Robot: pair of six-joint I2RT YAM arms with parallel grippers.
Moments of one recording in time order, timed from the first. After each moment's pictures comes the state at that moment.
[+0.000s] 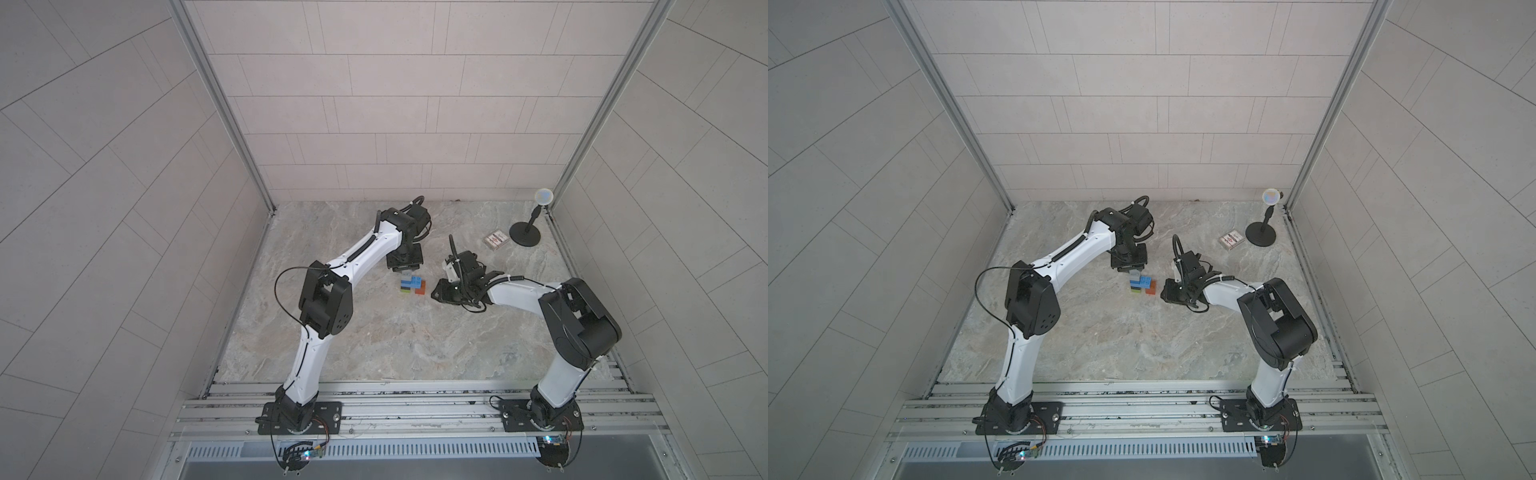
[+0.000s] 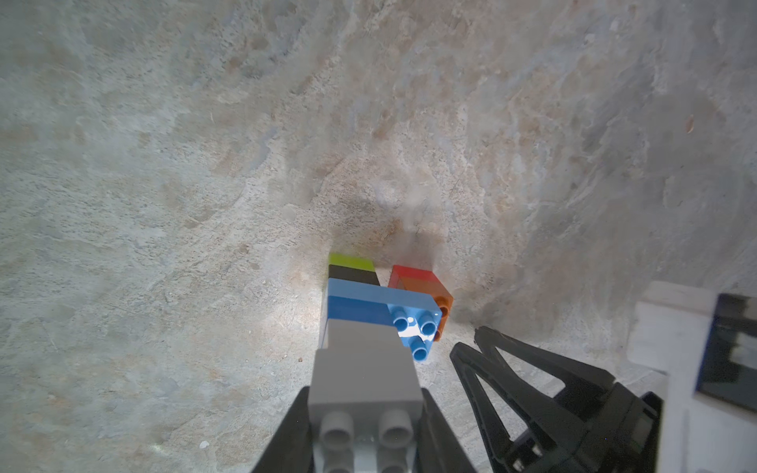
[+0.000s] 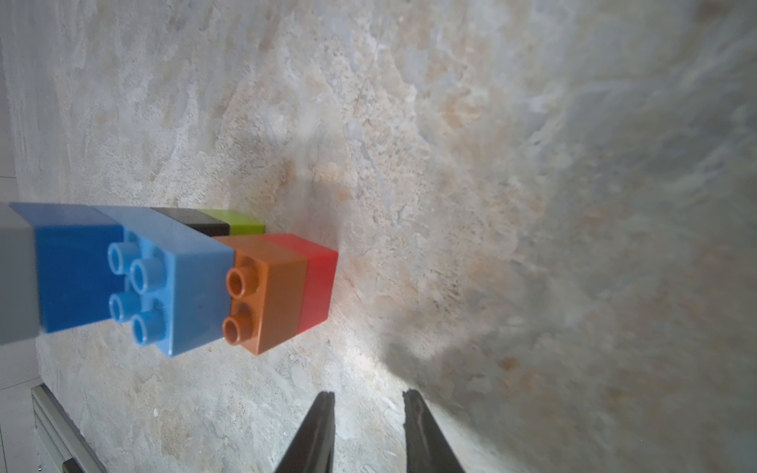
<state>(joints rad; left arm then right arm) -0.63 2.18 2.08 -1.29 0.03 -0.72 0.45 1.74 0.93 -0.18 -0.30 0.59</state>
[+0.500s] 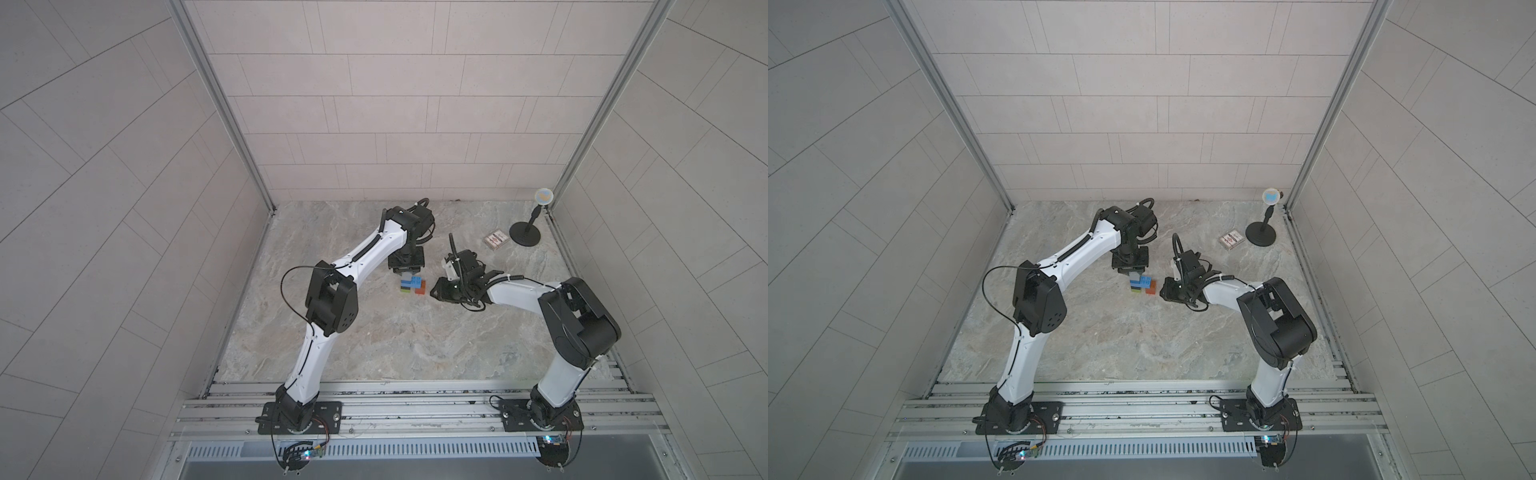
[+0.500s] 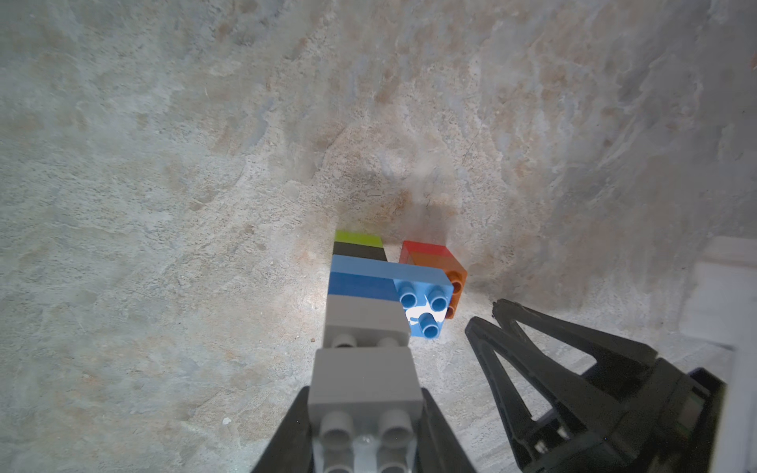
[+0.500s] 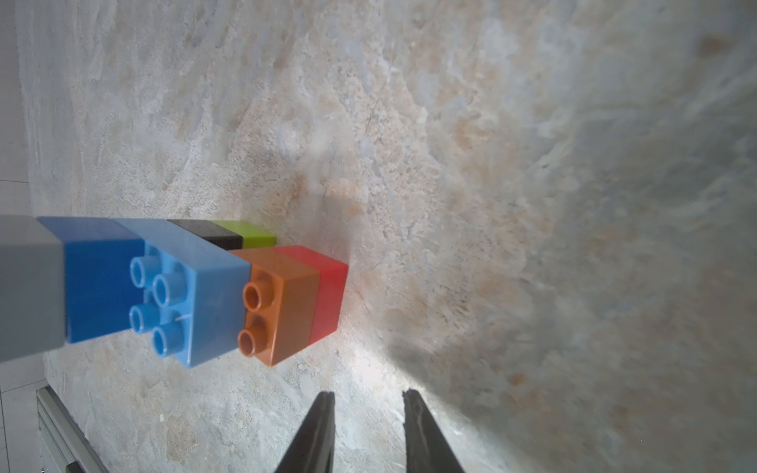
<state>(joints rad) -0.64 2.23 2.17 -1.40 0.02 -0.67 0.45 1.74 0.94 -0.16 -0.30 0.59</state>
